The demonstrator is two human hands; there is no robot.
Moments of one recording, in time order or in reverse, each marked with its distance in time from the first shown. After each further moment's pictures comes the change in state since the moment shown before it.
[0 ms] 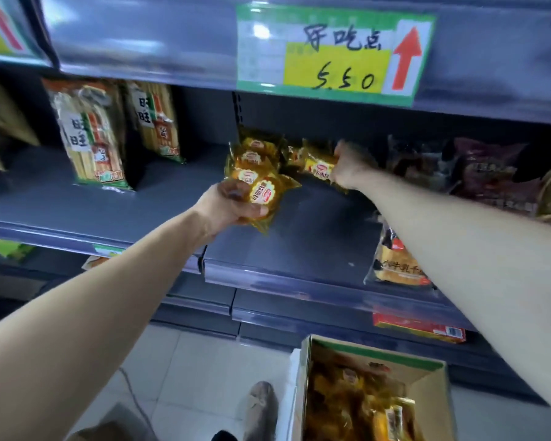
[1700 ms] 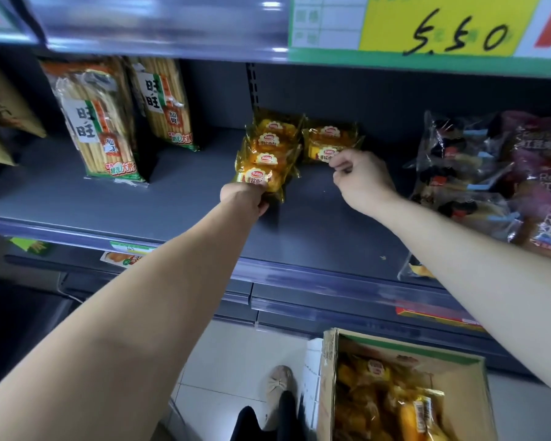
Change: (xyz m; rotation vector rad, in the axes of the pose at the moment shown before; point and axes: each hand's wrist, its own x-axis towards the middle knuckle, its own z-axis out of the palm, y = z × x) left_hand 0.073 -0.021 0.007 -0.355 0.481 -0.407; right_hand -0.038 -0.016 0.039 0.440 0.047 -0.044
